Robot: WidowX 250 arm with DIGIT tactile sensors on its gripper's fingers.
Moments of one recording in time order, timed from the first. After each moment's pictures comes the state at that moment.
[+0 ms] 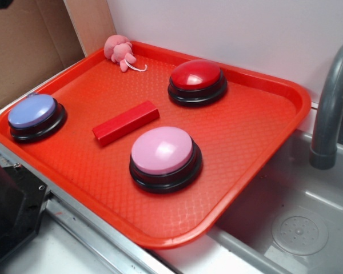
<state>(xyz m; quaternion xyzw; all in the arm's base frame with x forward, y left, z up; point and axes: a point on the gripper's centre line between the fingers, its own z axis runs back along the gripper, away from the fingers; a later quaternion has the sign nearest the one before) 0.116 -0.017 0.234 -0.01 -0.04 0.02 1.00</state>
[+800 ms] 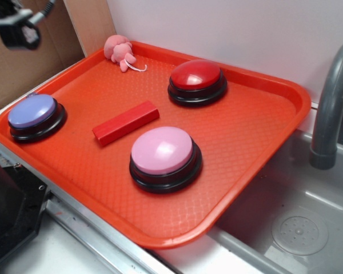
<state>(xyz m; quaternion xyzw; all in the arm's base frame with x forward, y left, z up) 0.136 0.041 0.156 -0.01 0.00 0.22 0.98</state>
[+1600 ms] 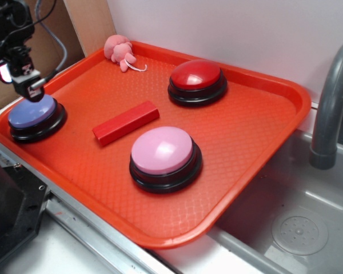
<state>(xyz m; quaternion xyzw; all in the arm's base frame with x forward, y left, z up) 0.145 0.112 0.080 0.03 0.02 -0.02 1.00</state>
